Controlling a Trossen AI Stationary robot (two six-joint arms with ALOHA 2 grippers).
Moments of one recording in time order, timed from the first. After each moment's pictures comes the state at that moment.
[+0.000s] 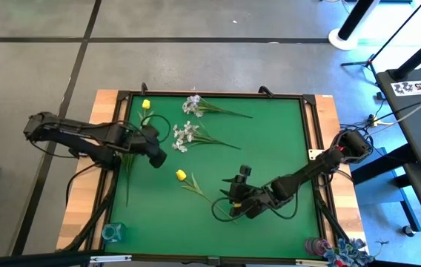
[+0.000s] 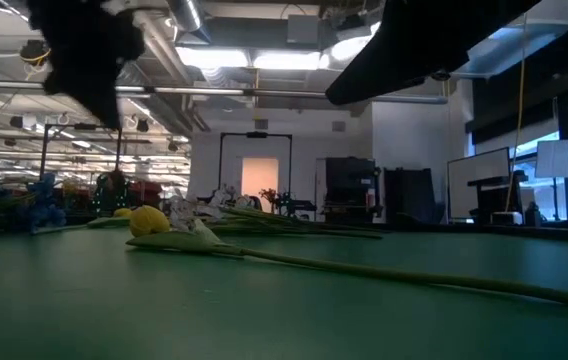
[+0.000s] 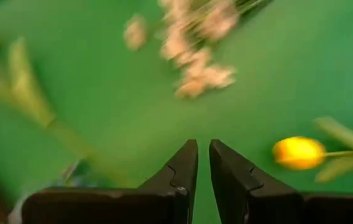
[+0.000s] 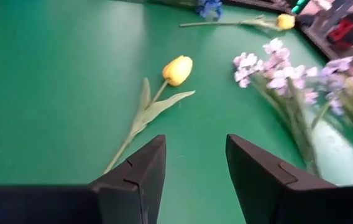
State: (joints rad) left arm -0.08 1.05 0.84 -1.02 -0.39 -0.93; right arm 0.54 1.72 1.04 -0.07 0.74 0.31
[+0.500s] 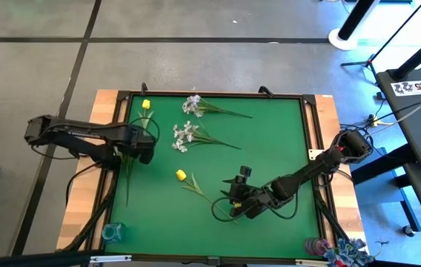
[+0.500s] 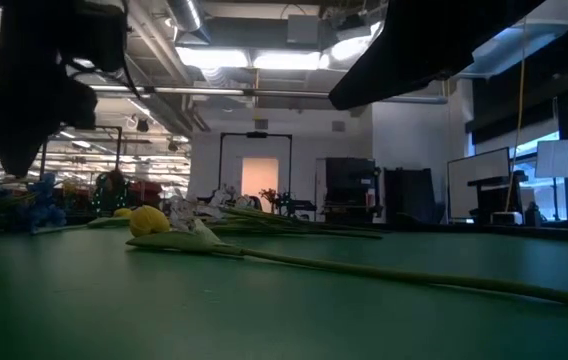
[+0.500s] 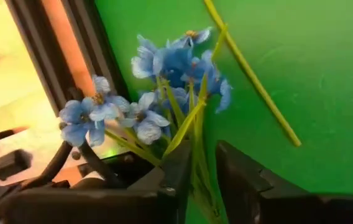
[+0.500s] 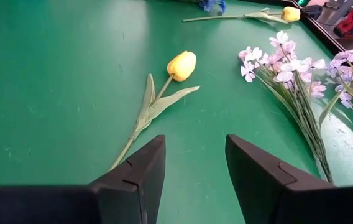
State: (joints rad) left arm 0.07 1.09 0.70 -1.32 -0.21 -1.19; right arm 0.54 1.72 1.04 -0.08 0.72 0.34
